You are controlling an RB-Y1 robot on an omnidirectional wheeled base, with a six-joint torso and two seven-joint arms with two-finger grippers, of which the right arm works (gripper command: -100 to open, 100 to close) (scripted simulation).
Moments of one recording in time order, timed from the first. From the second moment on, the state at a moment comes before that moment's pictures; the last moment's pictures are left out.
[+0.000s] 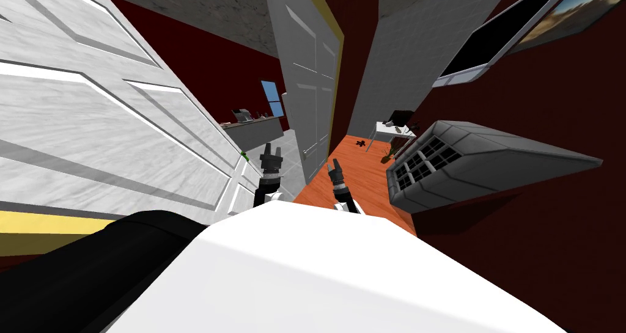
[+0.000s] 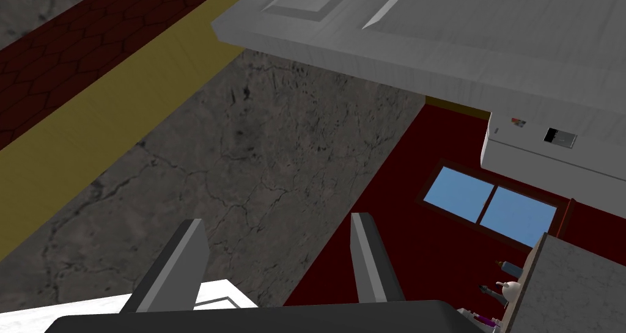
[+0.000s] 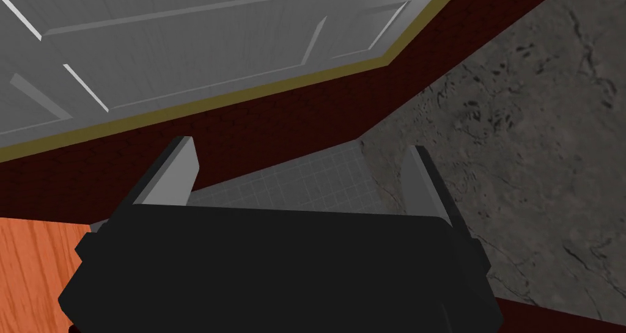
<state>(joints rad) 0.21 -0.12 0.46 -1.70 -0.06 -0.57 -0.03</state>
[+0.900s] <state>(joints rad) 0.13 -0.12 0.60 -1.51 -0.06 -0.61 -0.05</state>
